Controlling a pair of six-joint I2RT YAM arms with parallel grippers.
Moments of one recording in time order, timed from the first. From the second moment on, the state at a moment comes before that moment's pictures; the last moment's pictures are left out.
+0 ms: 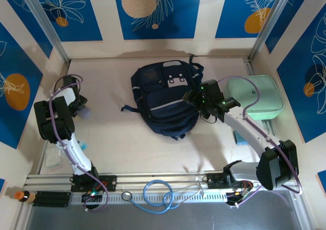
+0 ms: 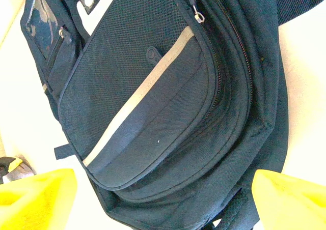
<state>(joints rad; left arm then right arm) 0.29 1.92 1.23 -0.53 -0.19 -0.78 0.41 1.27 0.97 -0.57 -0.07 1.00</state>
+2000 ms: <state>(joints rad) -0.28 1.56 0.97 -0.01 0.45 -1.34 0.79 1.82 1.22 0.11 -0.10 0.64</state>
